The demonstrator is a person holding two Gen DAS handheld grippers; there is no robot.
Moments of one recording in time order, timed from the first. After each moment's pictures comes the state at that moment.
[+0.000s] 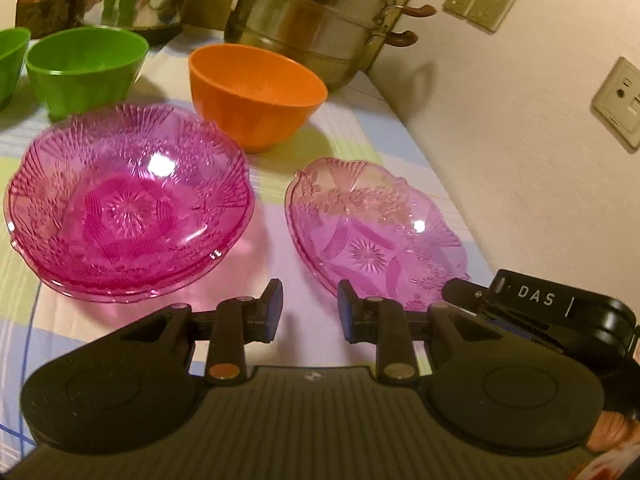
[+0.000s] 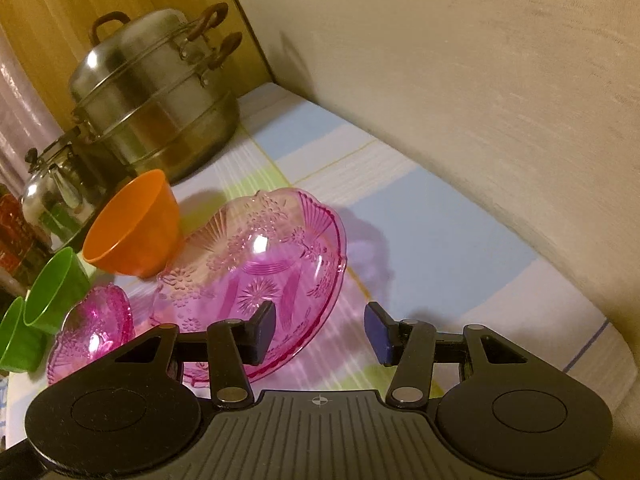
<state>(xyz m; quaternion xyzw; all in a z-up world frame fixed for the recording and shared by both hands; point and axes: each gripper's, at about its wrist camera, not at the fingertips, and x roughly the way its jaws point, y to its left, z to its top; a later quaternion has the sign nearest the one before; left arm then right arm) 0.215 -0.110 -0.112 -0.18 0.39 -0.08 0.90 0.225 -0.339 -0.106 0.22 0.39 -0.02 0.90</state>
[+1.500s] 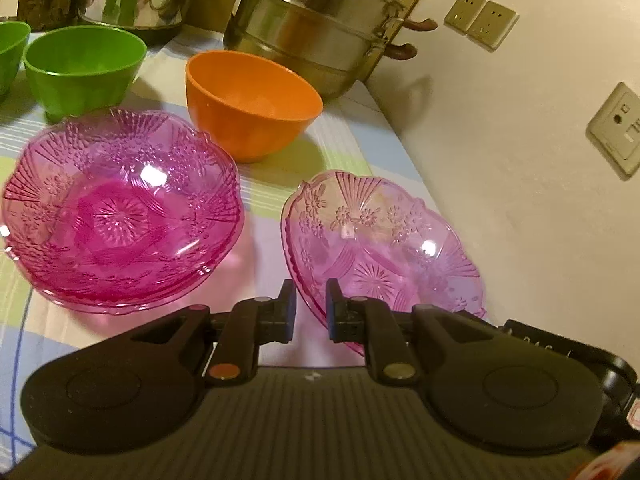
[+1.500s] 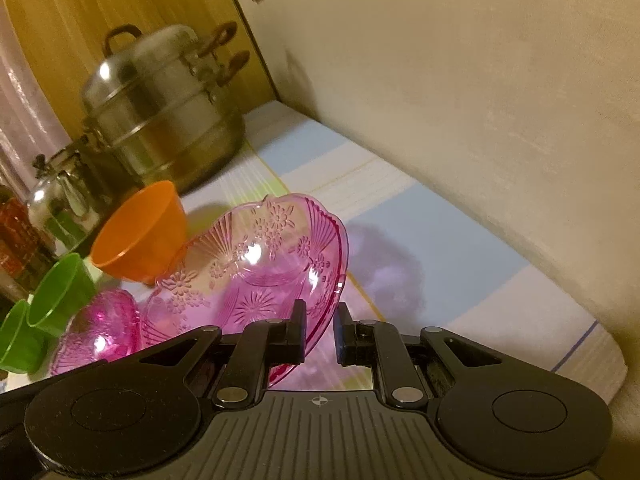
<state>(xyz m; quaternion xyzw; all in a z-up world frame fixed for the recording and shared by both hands) 0.217 -0.106 -0.101 -0.20 0.39 -0.09 0.90 0.207 -0.331 -0.092 0.21 0.36 -0.02 0.91</state>
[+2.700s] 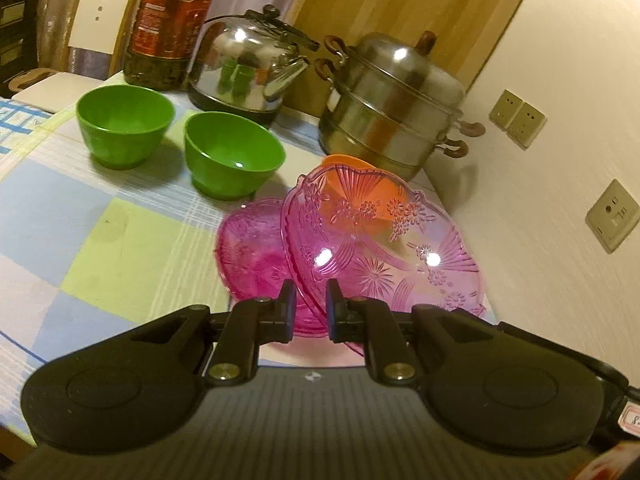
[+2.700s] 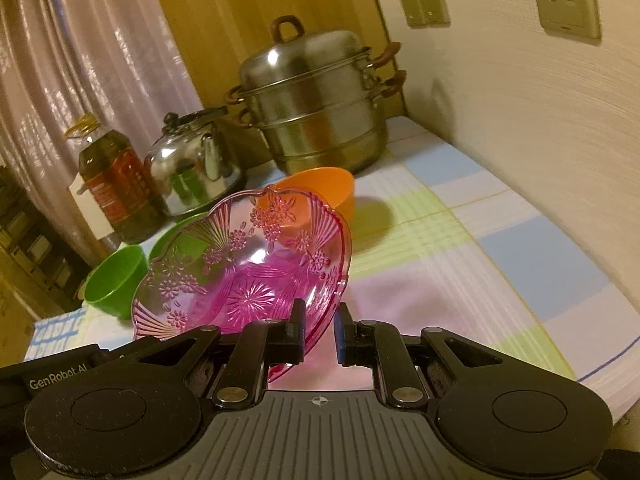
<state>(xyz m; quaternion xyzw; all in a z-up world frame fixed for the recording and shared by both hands) 0.127 0.018 -0.025 -0.21 0.33 0.00 0.92 0.153 -0.207 -0.025 0.15 0.33 0.10 0.93</state>
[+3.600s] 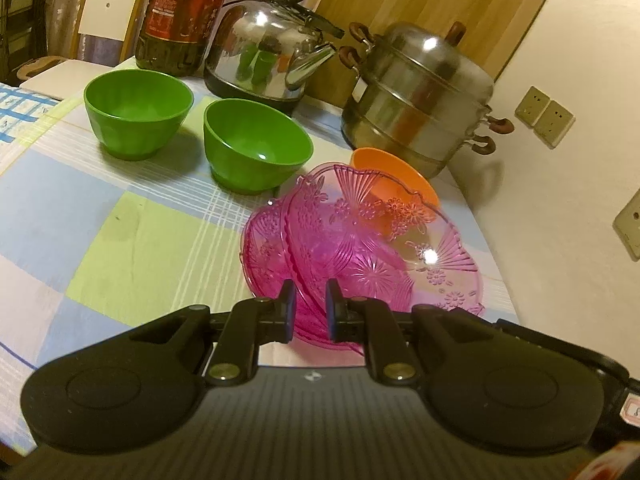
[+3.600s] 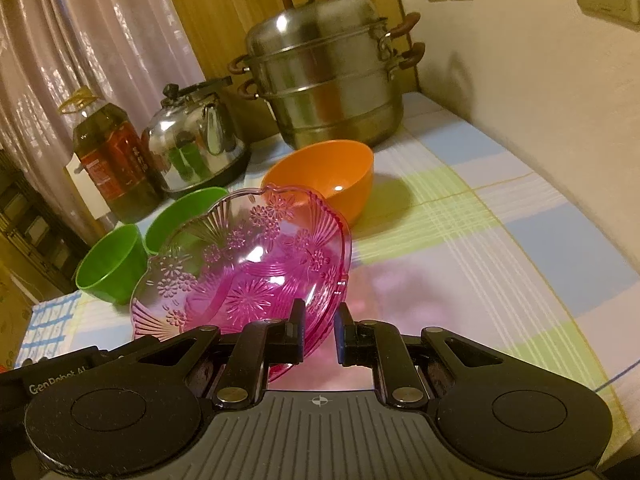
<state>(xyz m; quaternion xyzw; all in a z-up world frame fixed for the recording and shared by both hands) 0.155 0.035 -0.046 -0.22 0.35 0.02 0.91 0.189 -0.185 -0.045 0.14 0.37 0.11 0.91</state>
